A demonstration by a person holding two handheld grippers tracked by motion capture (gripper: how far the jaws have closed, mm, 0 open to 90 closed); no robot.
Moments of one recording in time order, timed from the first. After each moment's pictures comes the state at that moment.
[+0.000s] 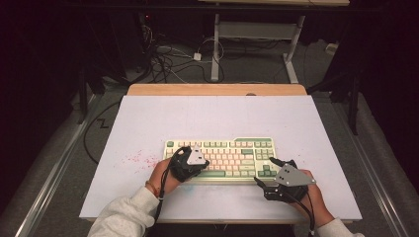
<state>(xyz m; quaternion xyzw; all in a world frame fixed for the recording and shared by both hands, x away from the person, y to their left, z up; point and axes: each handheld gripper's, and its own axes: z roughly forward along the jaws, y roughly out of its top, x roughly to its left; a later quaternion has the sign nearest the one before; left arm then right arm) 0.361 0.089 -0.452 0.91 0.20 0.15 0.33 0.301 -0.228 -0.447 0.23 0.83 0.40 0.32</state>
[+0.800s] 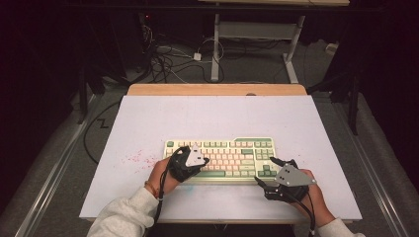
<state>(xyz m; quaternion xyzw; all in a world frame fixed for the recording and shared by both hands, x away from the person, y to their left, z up) 0.354 0.094 -0.441 0.90 0.19 0.19 0.35 0.300 -0.229 -0.445 0.23 0.83 0.39 0.33</state>
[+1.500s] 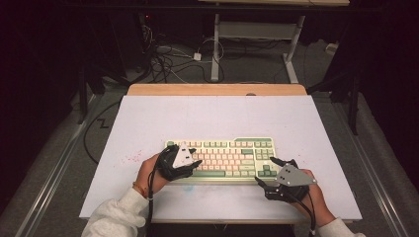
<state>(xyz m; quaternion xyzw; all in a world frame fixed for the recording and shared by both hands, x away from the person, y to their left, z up) 0.345 0.122 -0.432 0.89 0.18 0.24 0.35 0.301 -0.230 -0.444 0.23 0.83 0.40 0.33</state>
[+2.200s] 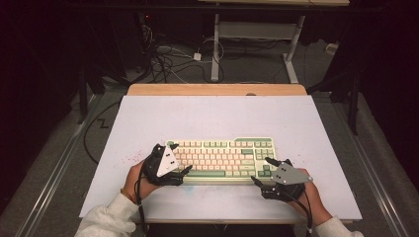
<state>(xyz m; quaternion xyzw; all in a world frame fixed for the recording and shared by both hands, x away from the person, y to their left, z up) 0.327 0.154 -0.439 0.85 0.20 0.29 0.38 0.305 -0.221 -0.444 0.23 0.83 0.40 0.31</state>
